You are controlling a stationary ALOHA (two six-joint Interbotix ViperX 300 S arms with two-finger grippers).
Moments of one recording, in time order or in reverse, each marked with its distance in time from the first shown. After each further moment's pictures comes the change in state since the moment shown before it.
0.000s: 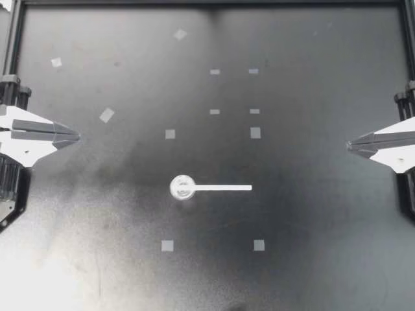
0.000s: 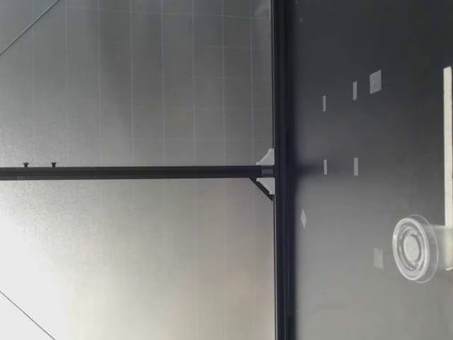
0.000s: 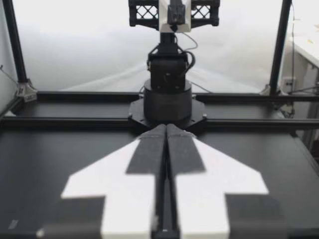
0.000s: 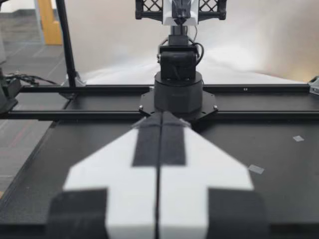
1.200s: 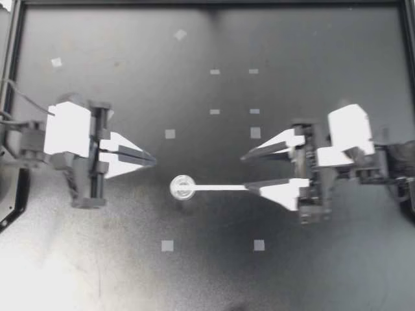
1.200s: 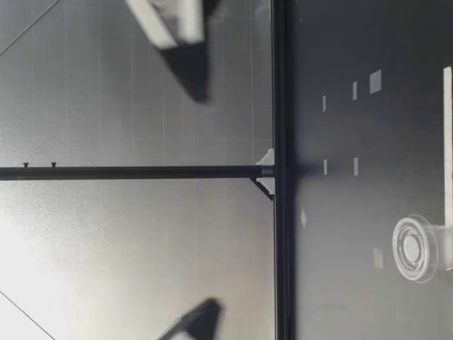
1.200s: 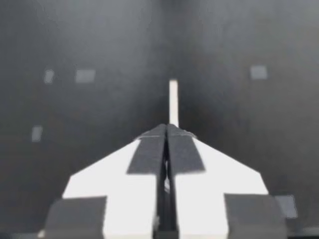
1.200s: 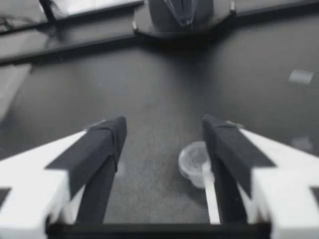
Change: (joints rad) left arm 0.012 0.560 -0.176 -0.031 0.207 0.077; right arm -0.003 0.867 -0.147 0.006 -0.474 0.192
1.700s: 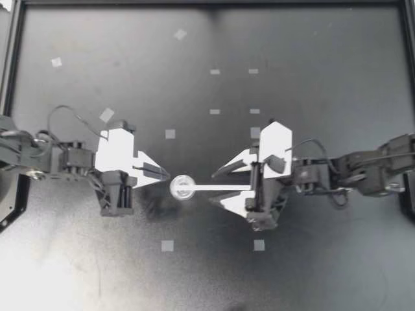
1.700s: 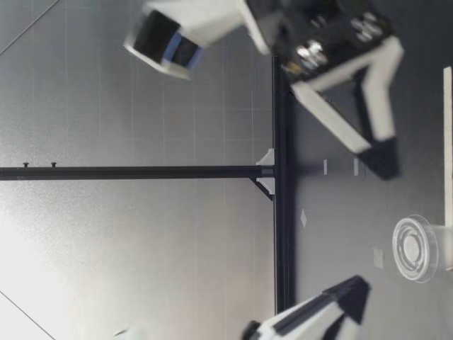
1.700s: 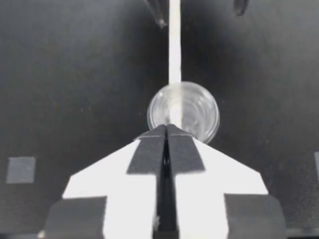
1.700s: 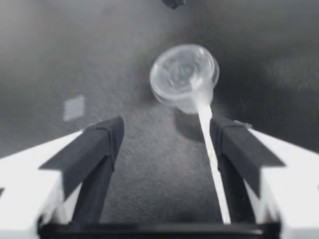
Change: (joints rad) left arm -0.002 0.334 0.015 0.000 -0.190 -0.017; right arm 0.000 0.379 -0.187 -0.002 0.074 0.144
